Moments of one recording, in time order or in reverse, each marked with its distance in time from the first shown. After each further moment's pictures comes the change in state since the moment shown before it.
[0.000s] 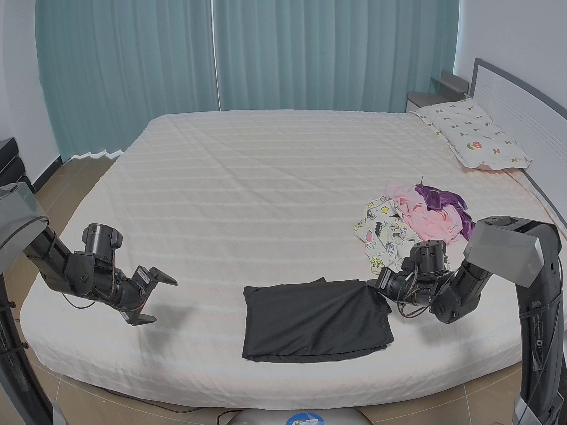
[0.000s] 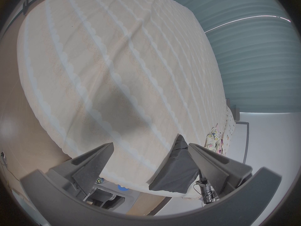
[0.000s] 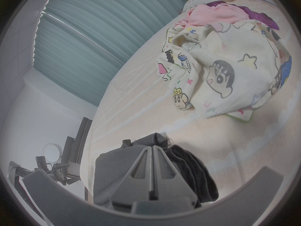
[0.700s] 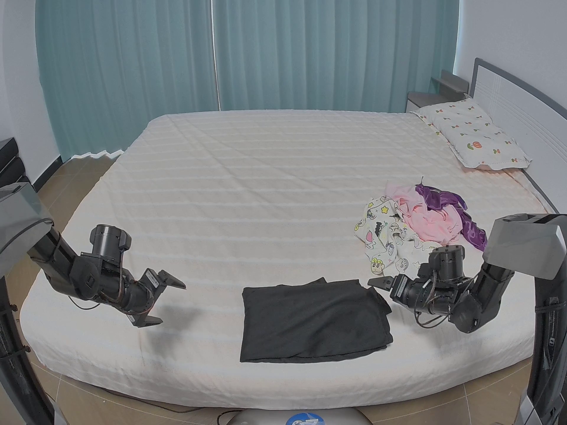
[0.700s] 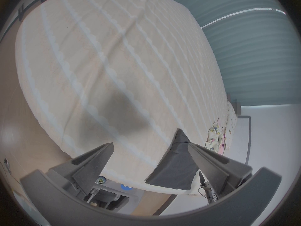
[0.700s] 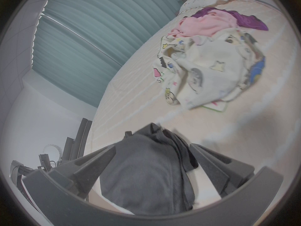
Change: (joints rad) left arm -0.080 -0.007 0.011 -0.007 0.052 0.031; right arm -0.025 -0.144 0.289 -0.123 0.001 0.002
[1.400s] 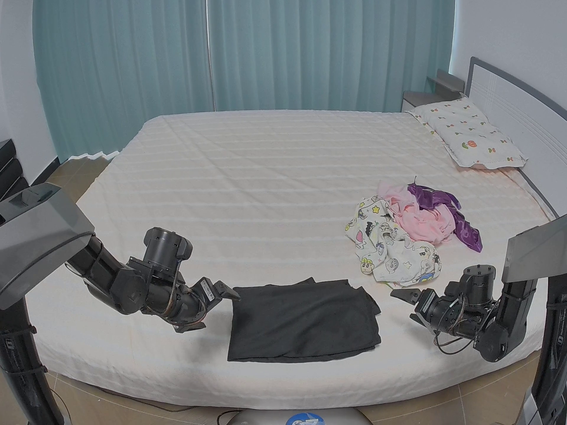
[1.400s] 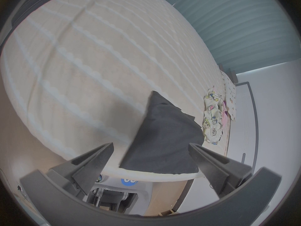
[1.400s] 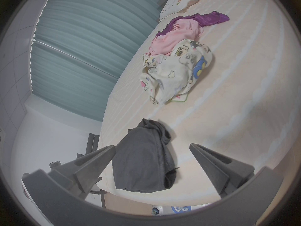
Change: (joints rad) left arm -0.273 0.047 -0.086 -0.003 0.101 0.007; right arm -0.024 -0.059 0.335 -0.343 0.000 0.181
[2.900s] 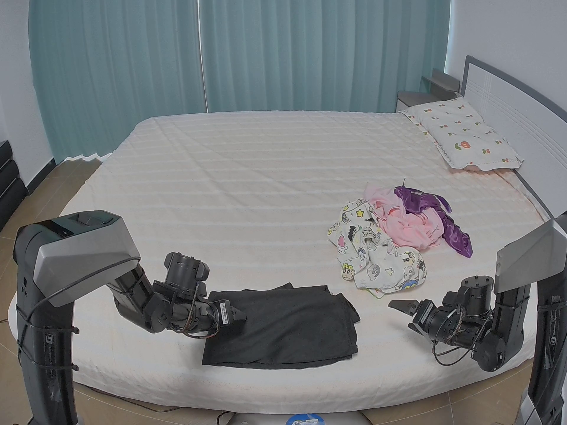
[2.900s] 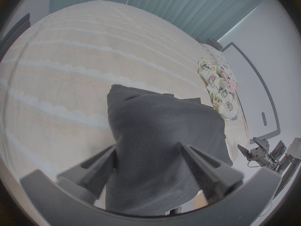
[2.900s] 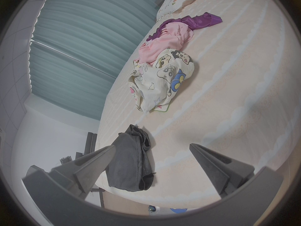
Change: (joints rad) left arm -0.003 0.229 -0.001 -0.240 0.031 0.409; right arm 0.014 0.070 0.060 -0.116 0.001 -0.005
